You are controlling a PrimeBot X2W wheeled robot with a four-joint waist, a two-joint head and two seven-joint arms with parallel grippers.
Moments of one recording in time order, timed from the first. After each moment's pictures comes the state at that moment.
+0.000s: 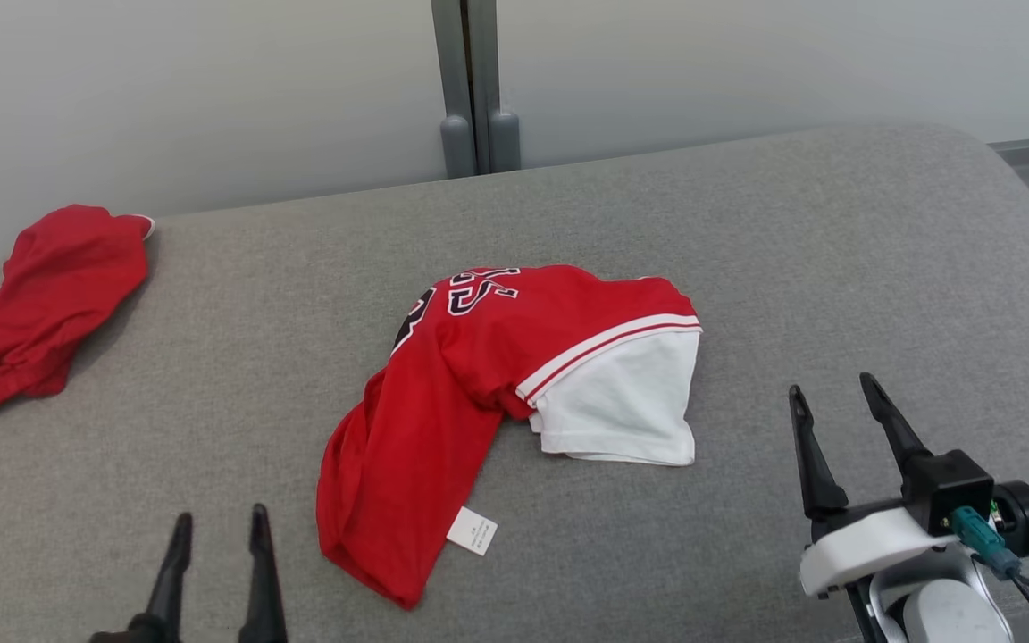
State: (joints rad) left arm 0.23 0.05 0.00 -0.01 -0.26 -0.08 -0.26; right arm -0.03 -0.05 -0.01 0.19 -0.01 0.13 -0.26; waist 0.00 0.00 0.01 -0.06
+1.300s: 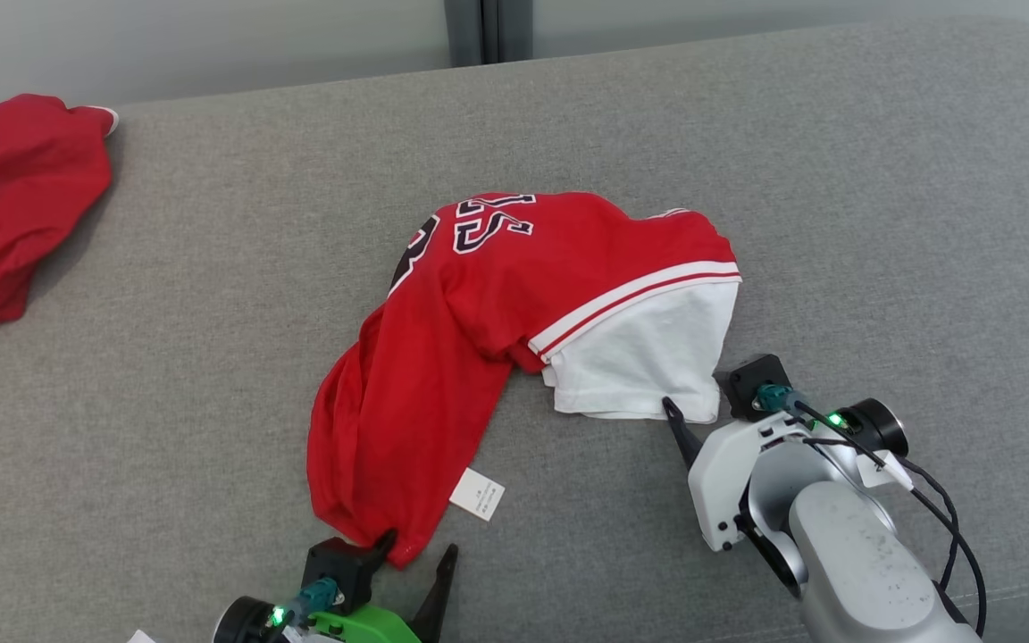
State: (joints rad) left arm 0.00 0.10 -0.37 0.31 -0.23 -0.11 0.06; right arm -0.38 -0.05 0.23 0.57 -0.04 0.13 0.12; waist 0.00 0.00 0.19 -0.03
